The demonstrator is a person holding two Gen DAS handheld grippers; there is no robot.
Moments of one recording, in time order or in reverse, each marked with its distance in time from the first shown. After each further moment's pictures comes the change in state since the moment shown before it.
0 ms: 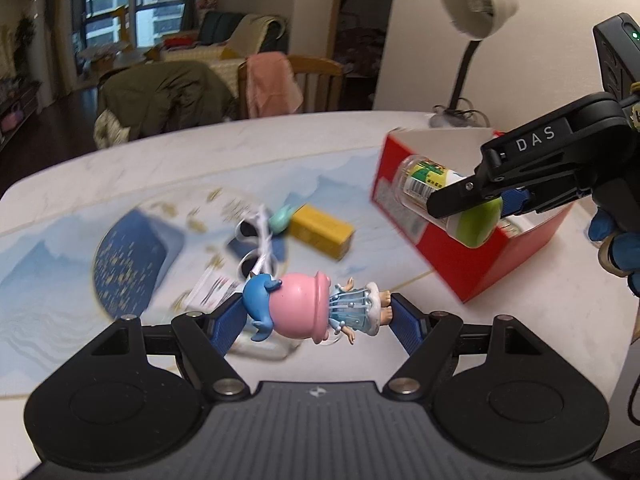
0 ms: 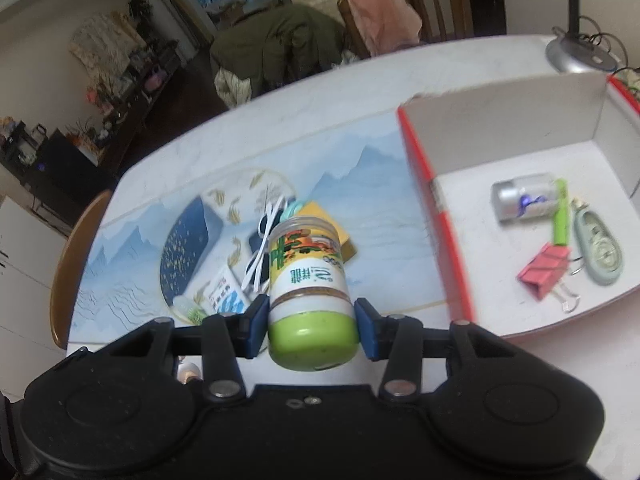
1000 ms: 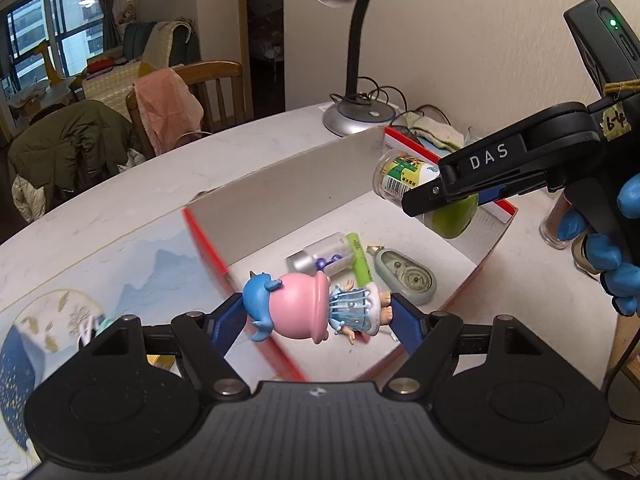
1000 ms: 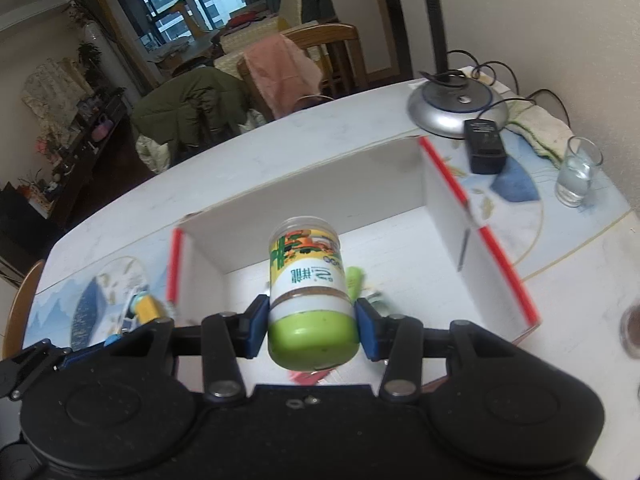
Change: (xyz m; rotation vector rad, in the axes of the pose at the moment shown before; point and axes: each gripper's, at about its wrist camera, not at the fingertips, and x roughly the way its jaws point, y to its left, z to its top) left arm 0.104 -0.183 0.095 0.200 0.081 -0.077; right arm -0.055 -0.184 0.058 0.060 -0.101 -0.145
